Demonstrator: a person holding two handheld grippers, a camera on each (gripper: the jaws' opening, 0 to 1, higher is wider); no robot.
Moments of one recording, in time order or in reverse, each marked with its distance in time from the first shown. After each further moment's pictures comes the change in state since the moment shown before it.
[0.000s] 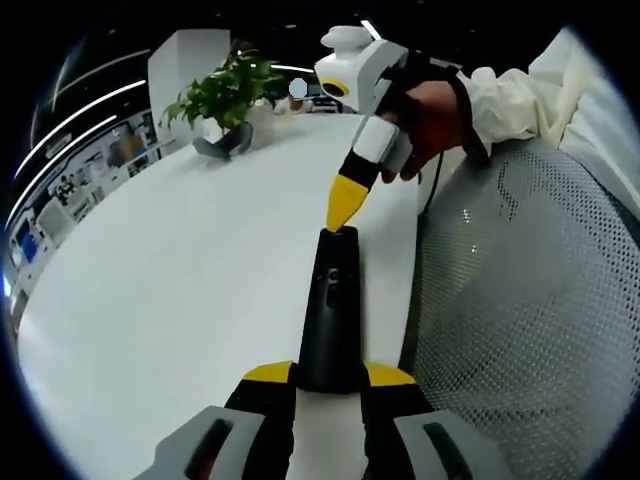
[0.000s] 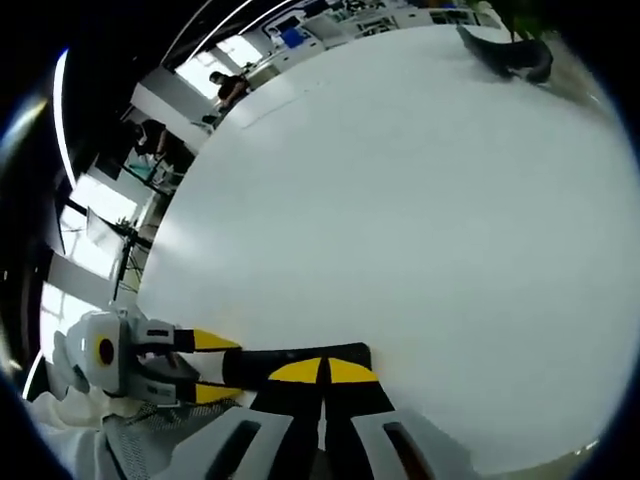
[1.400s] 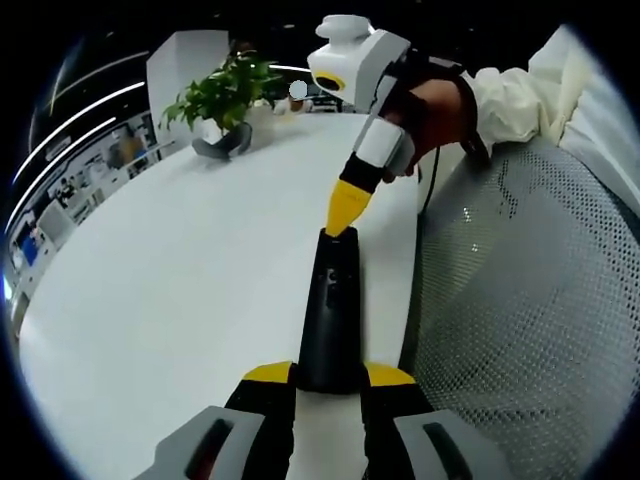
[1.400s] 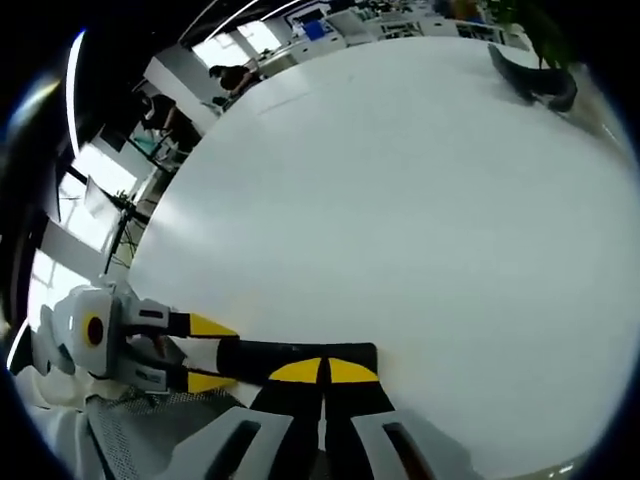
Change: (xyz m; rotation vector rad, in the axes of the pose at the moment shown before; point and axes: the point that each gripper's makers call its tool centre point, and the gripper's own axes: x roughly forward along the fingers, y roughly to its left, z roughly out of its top) left arm 0.000 -0.001 0.000 0.010 0.002 0.006; right arm 0.001 0.008 -0.002 -0.106 0.016 -0.028
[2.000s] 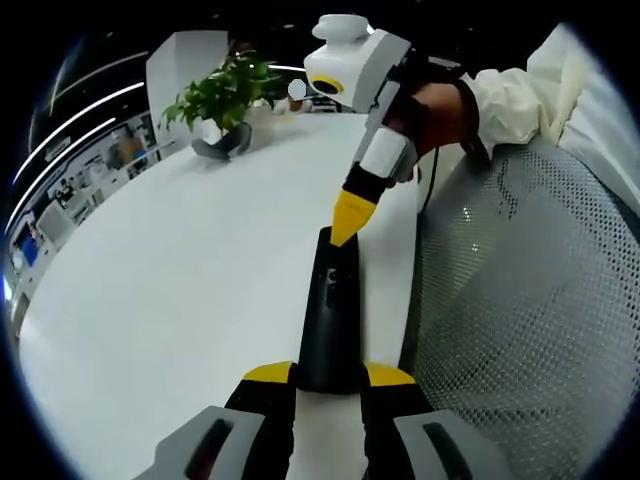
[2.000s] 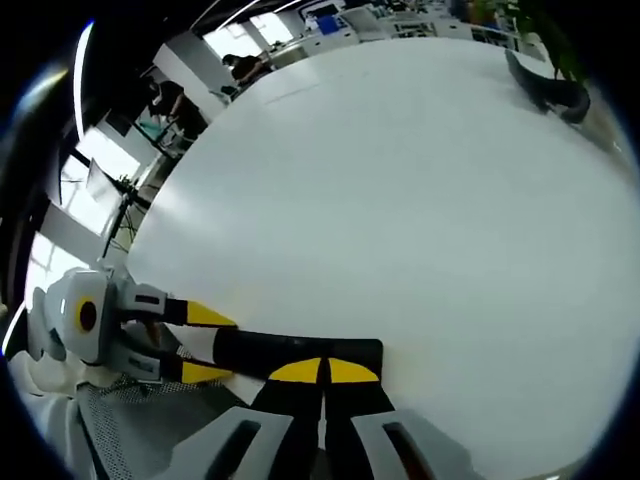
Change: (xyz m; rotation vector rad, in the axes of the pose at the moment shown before) left arm -0.001 -0.001 0.000 0.002 0.000 -0.001; right arm 0.006 0.000 -0.009 -0.054 0.046 -0.021
